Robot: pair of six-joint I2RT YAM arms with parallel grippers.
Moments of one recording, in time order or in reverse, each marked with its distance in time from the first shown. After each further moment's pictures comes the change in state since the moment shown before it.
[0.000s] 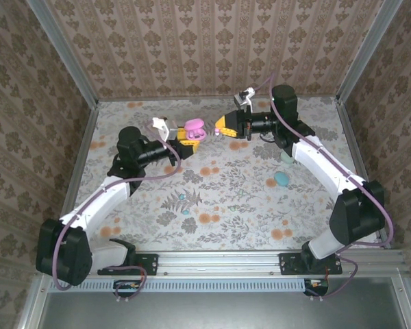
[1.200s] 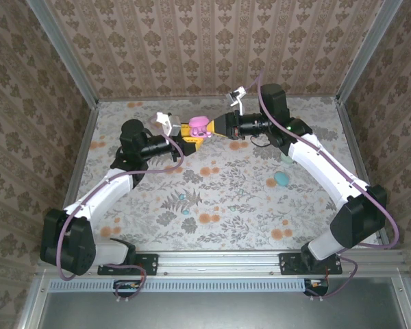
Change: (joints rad) left arm 0.000 0.072 0.071 0.018 0.093 0.003; right arm 0.108 -0.023 0.134 -0.362 0.272 -0.398
